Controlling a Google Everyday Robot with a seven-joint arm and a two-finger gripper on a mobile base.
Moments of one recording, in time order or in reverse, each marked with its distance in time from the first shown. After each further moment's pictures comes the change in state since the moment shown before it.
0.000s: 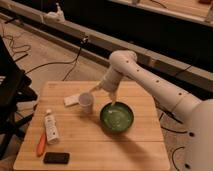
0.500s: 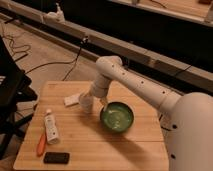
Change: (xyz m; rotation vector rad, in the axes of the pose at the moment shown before) arm -0.012 -0.012 0.052 -0.097 -0.056 -0.080
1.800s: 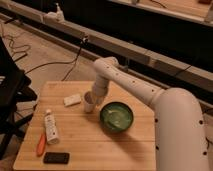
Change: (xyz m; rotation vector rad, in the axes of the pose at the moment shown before) arm 0.052 0.016 0.011 -0.072 0.078 0.084
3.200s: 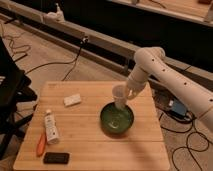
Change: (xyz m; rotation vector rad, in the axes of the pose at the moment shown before) arm 0.008 0.163 -0.111 0.044 0.080 0.168
